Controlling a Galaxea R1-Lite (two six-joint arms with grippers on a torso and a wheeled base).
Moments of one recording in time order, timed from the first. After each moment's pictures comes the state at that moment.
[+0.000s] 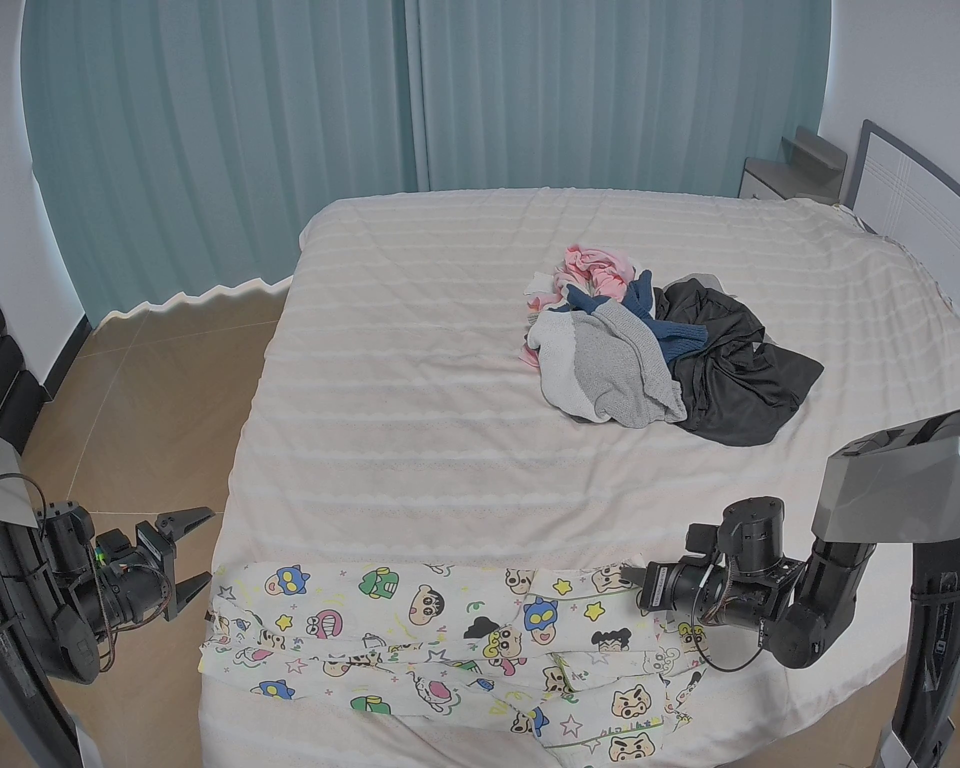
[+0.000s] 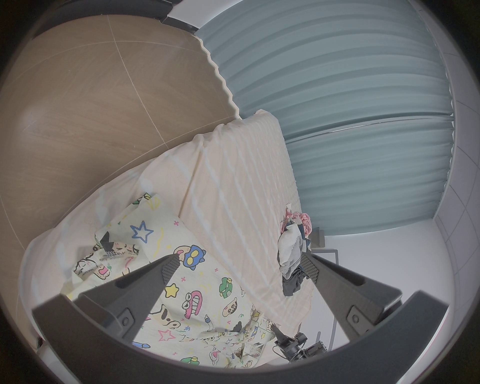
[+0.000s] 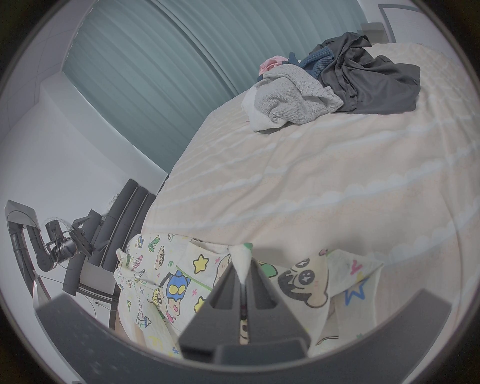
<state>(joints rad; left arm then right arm) 0.29 2.06 -0.09 -1.55 -0.62 -1.06 0.41 2.29 -0.46 -1.31 0.17 0.45</state>
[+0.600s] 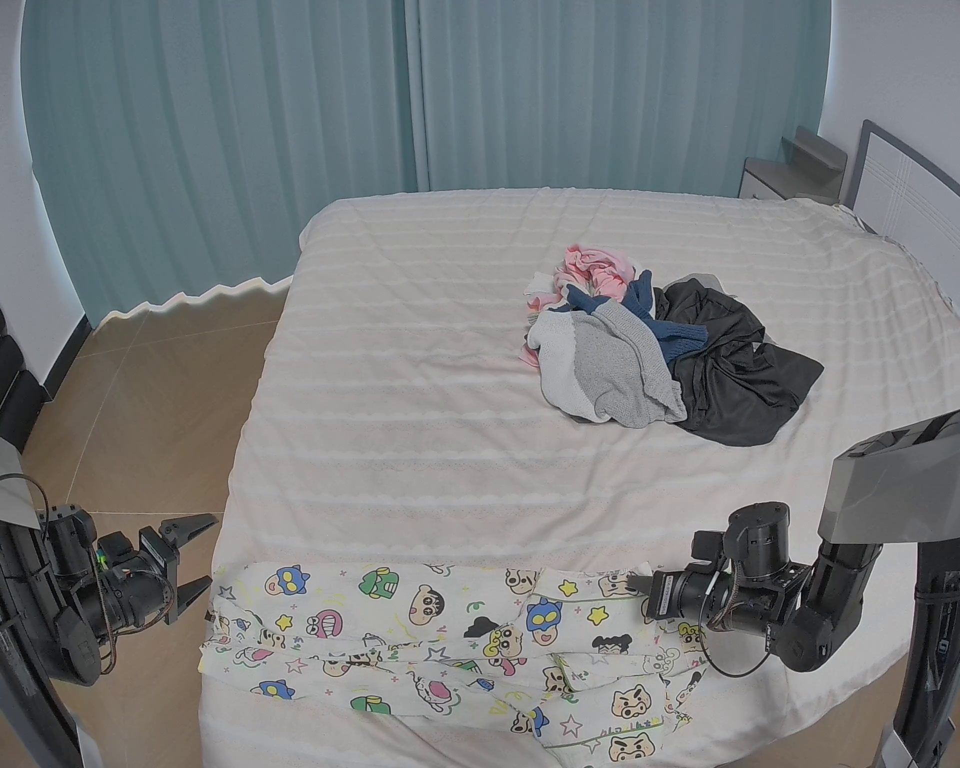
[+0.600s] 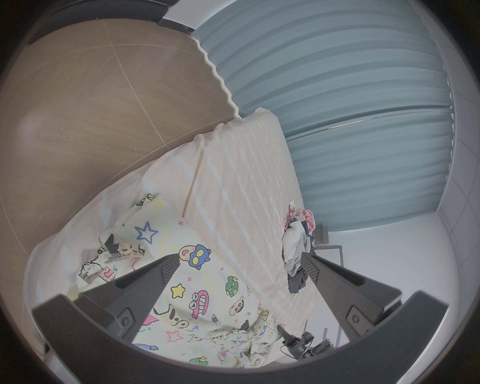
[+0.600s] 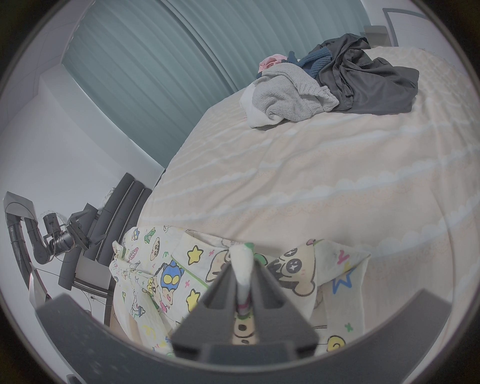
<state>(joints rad) 0.29 2.07 -0.08 -1.55 -0.62 -1.01 0.40 2.27 -0.42 -1.30 0.16 0.41</state>
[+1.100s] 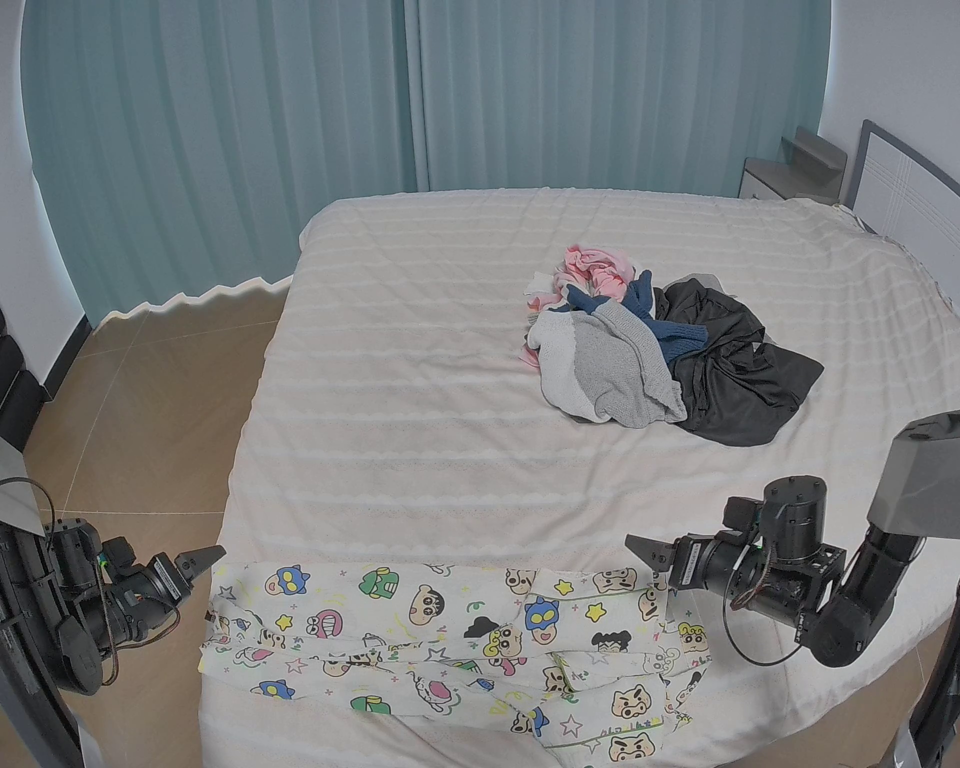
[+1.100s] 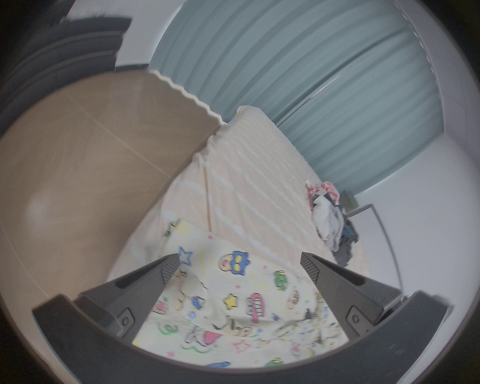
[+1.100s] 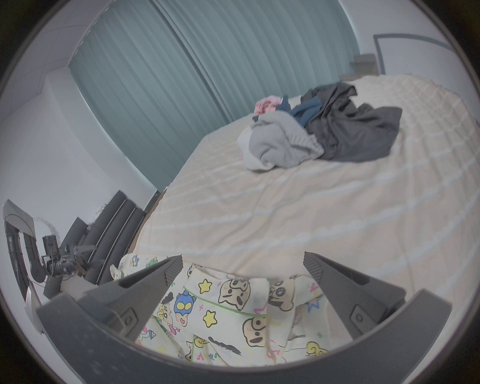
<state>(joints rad) 0.29 2.10 -0.03 -1.55 -0.50 -0.57 0.41 2.09 -0.37 -1.30 0.01 0.41</state>
